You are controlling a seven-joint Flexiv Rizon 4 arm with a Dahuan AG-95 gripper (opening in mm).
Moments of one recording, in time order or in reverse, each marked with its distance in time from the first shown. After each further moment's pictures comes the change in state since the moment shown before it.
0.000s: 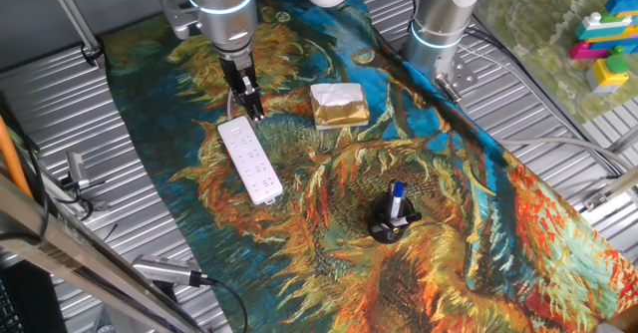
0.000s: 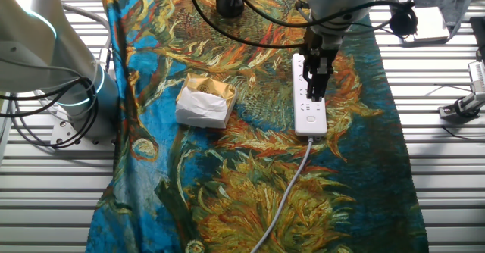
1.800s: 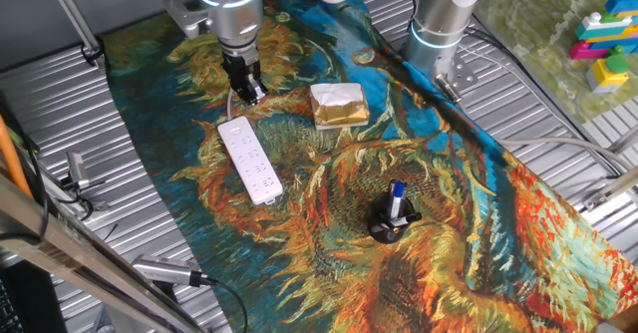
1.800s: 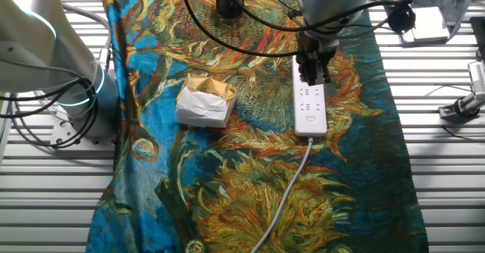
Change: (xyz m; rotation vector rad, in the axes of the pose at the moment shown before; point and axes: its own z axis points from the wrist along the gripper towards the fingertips) arm 0.006 0.000 0.001 -0.020 -0.028 -0.193
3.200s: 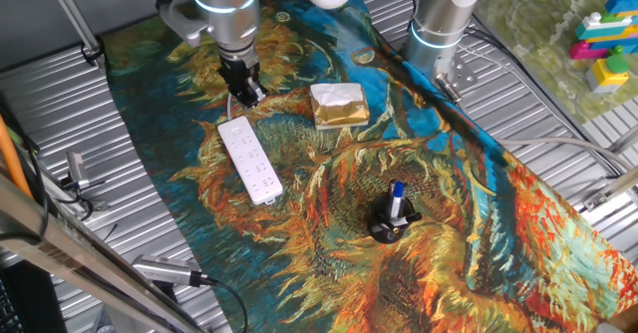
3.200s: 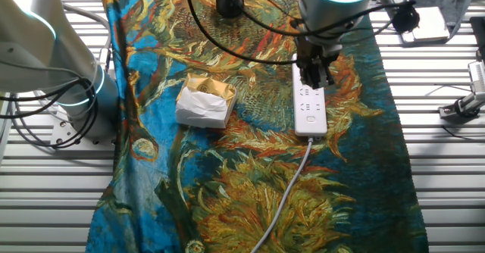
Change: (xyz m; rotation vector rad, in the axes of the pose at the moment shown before) arm -0.004 -0.006 0.017 -0.002 0.001 -0.114
